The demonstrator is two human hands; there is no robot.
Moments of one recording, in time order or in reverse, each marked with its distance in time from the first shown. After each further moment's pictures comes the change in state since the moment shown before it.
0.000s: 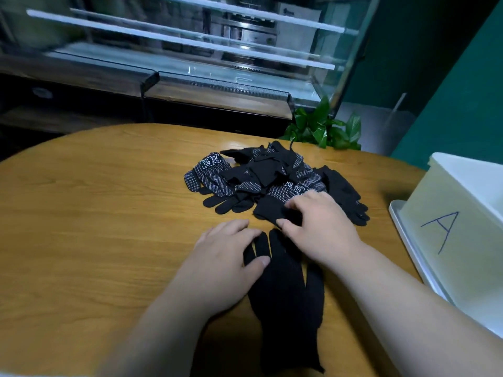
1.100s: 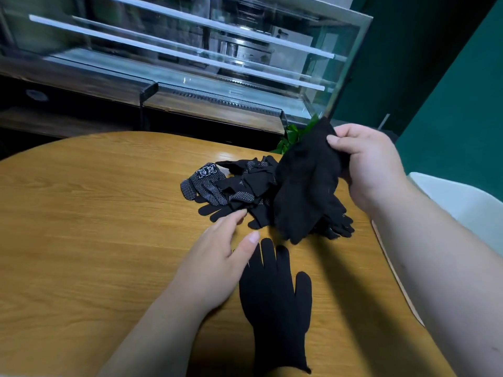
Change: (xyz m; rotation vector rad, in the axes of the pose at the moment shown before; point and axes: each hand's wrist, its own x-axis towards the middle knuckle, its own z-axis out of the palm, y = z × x) left_hand -0.003 0.003 -0.005 -0.414 0.174 -0.029; right_hand 0.033 -0.006 -0.120 1.172 0.274 0.197
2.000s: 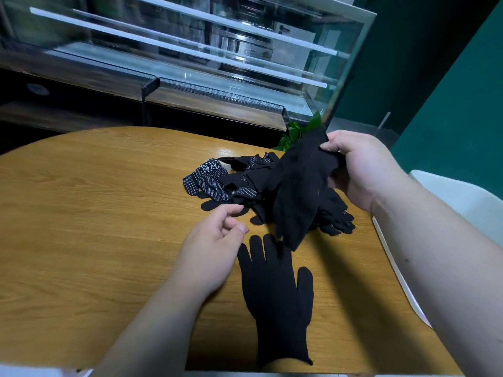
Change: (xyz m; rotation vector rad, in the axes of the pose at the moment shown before) left_hand 0.007 -0.008 0.000 -0.305 0.131 -0.193; right_hand -0.002 0.000 0.009 0.001 -0.083 0.156
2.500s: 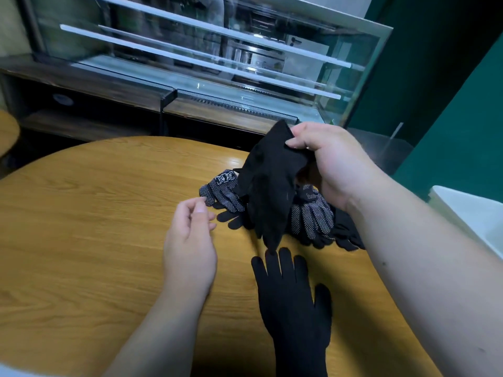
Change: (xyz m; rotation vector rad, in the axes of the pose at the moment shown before) left_hand 0.008 0.005 -0.028 -0.314 0.486 -0.023; right_hand 0.005 -0.023 0.064 0.047 -0.212 -0.112
